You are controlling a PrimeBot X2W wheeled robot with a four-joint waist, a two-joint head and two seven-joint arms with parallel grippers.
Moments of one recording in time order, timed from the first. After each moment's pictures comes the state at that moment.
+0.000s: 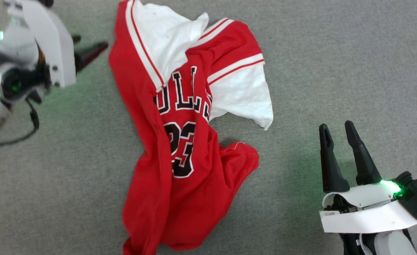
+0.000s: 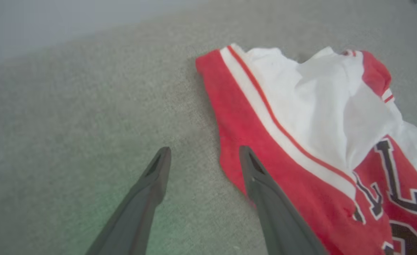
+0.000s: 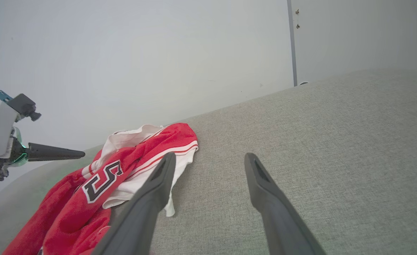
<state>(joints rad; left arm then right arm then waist) -1.34 0.74 -1.15 0.63 -1.36 -0.13 0.46 -0.14 -0.05 0.16 -0.08 0.46 0.13 -0.26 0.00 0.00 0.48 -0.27</state>
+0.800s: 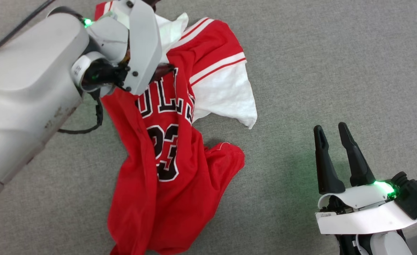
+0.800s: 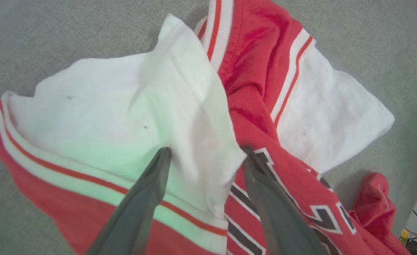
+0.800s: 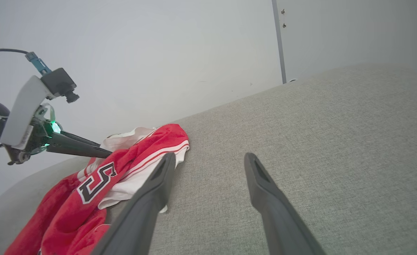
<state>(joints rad) -1.47 0.55 -1.27 0.54 -1.24 -0.12 0.74 -0.14 -0.05 0.19 -0.08 0.49 0.13 -0.26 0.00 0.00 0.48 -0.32</state>
